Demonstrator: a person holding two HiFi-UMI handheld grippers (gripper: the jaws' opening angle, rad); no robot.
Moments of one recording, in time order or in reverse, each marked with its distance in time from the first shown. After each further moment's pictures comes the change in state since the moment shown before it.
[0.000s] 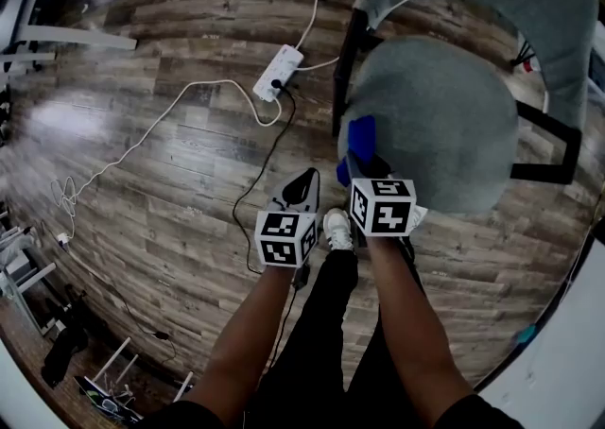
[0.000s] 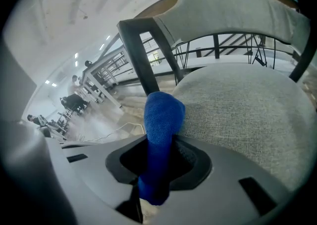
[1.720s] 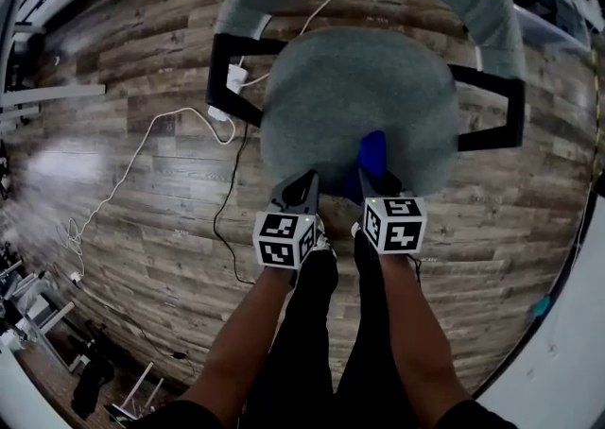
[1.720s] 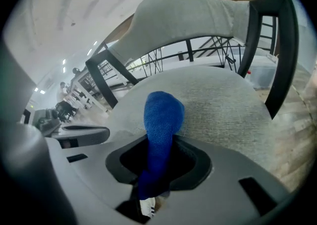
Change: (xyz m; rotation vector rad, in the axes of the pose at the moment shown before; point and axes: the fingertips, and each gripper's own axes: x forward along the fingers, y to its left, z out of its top) left arm 0.060 -0.149 0.002 0.123 0.067 -0.135; right arm -0.104 -0.156 -0.037 0.091 -0.038 -0.105
